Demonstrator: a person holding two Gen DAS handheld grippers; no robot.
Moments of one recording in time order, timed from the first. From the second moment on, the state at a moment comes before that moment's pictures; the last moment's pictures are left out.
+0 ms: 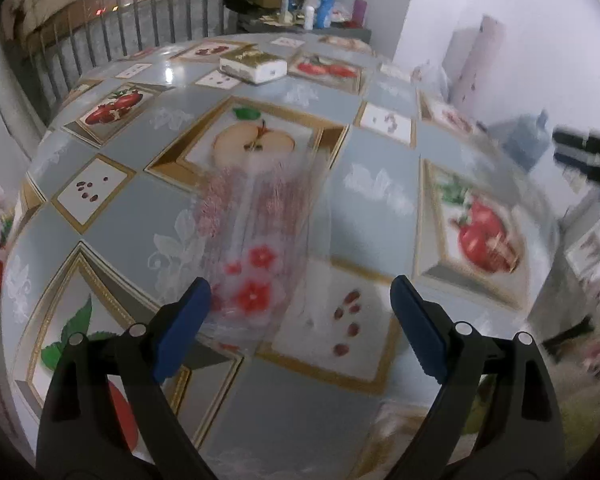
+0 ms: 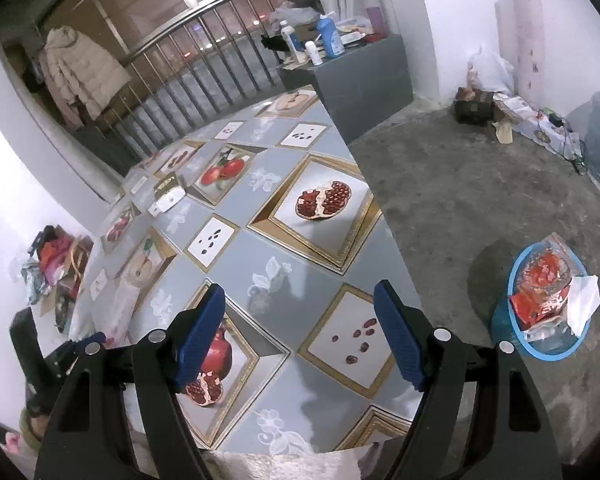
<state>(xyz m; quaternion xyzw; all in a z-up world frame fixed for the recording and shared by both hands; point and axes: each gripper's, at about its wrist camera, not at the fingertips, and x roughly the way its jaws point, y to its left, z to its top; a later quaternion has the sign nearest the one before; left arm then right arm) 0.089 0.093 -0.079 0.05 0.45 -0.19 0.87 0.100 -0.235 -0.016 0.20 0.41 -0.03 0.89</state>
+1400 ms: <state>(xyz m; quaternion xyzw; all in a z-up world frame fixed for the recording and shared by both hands) 0.214 0.202 -0.076 -0.08 0.45 -0.16 0.87 0.264 -0.122 -0.022 0.09 0.44 0.14 0.88</state>
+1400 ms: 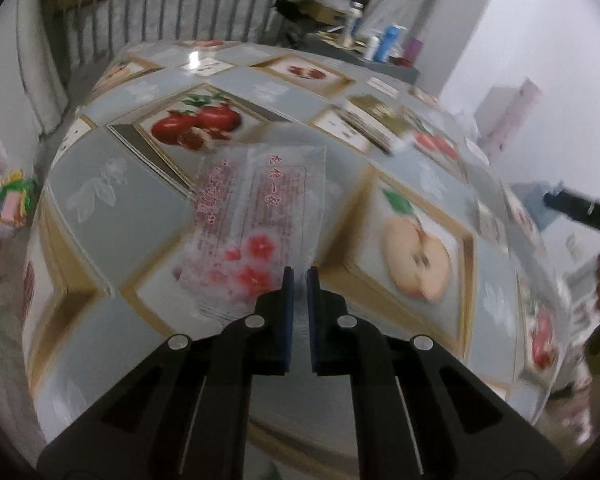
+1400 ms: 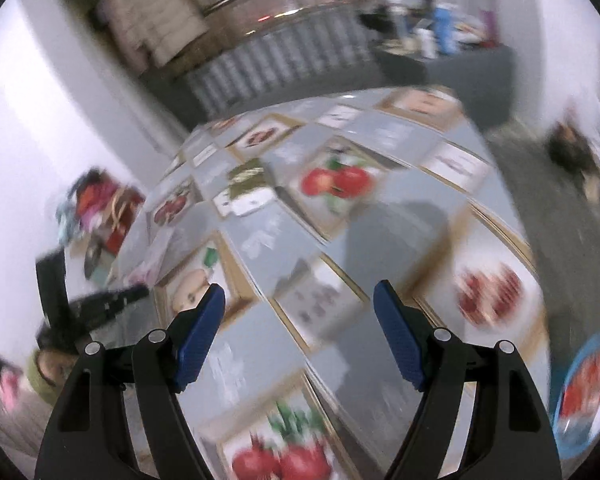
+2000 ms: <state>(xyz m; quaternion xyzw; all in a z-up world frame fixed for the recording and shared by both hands) 0.303 0.224 -0.080 -0.14 0.45 -0.14 0.87 0.403 -0.018 -0.081 -0.02 0.46 0.17 0.87</state>
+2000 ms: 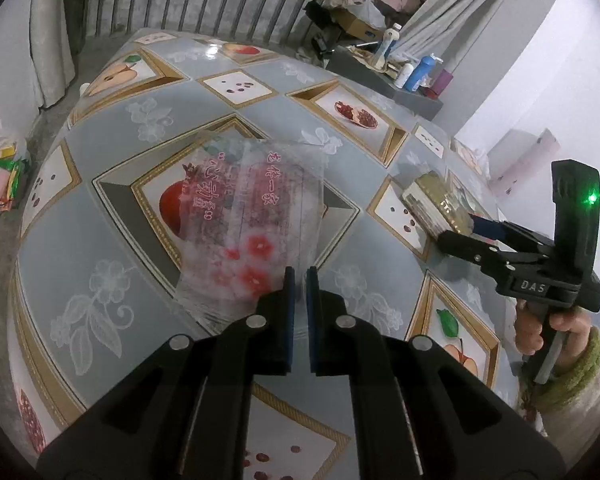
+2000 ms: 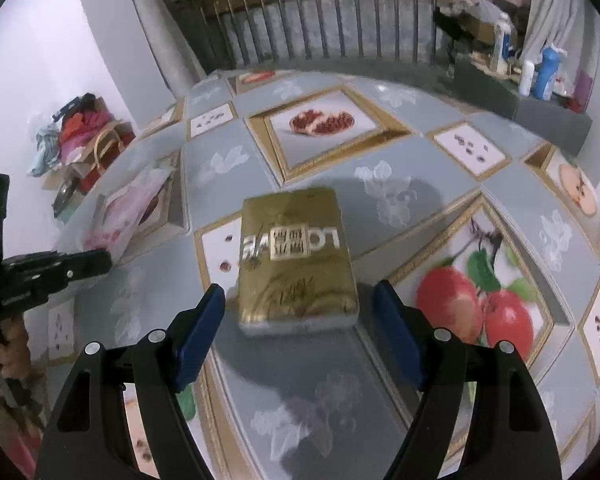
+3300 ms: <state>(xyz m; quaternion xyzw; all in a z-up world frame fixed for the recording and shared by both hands) 0.078 0.067 -0.073 0.00 0.48 -0.33 0.81 0.087 -0.140 -0.068 0.00 0.48 0.03 0.88</state>
